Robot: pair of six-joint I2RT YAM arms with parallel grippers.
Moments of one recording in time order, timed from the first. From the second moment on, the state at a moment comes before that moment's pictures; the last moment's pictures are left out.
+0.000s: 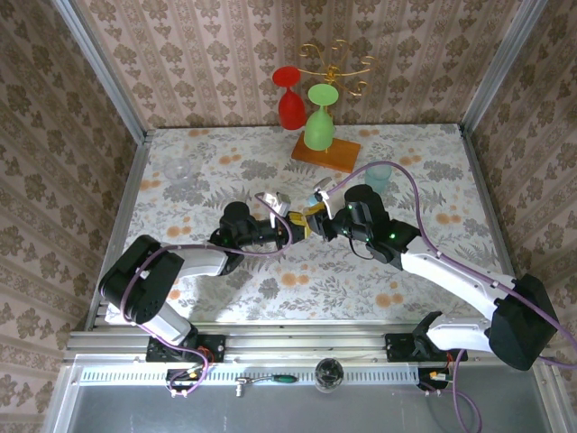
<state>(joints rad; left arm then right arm) -0.67 1.57 0.57 0.96 0.77 -0.35 0.67 1.24 0.86 -0.07 -0.16 0.07</state>
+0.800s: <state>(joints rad) -0.66 1.57 0.49 1.08 0.73 -0.14 0.60 1.23 1.12 -0.33 -0.10 0.24</state>
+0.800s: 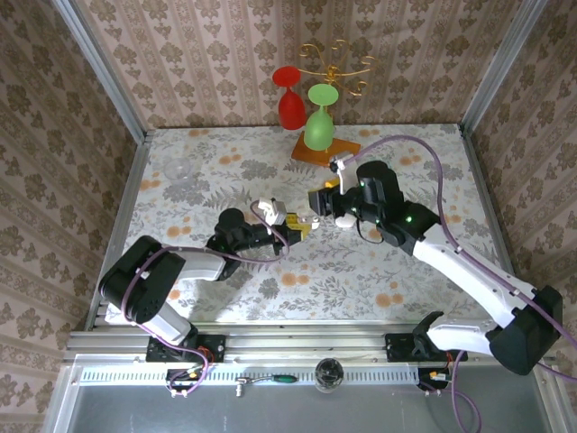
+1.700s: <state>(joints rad) -0.73 1.51 0.45 0.94 0.52 0.21 0.57 1.54 1.38 -0.80 -0.19 0.16</state>
